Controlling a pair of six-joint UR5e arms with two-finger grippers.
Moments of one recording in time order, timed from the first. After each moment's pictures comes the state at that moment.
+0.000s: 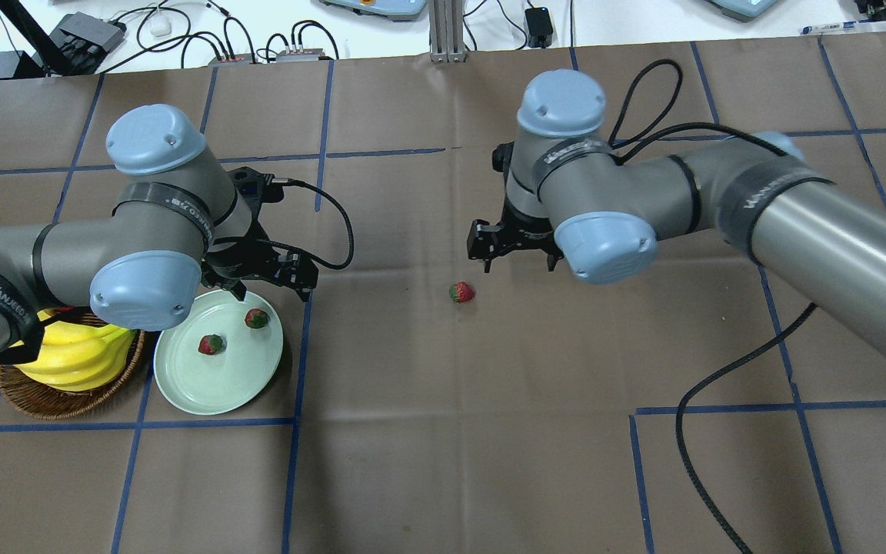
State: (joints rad) left arm -1.57 -1.69 -1.99 -1.10 1.53 0.05; right arm 1.76 -1.30 1.81 -2.03 -1.49 0.16
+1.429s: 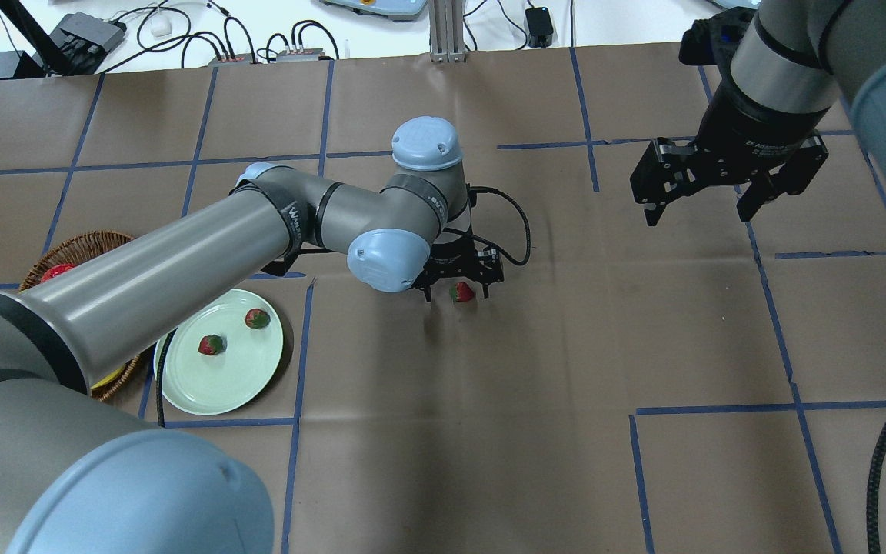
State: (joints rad) left arm -1.94 -2.15 -1.66 -1.05 1.43 -0.36; right arm 1.56 -1.65 1.65 -1.52 -1.57 -0.03
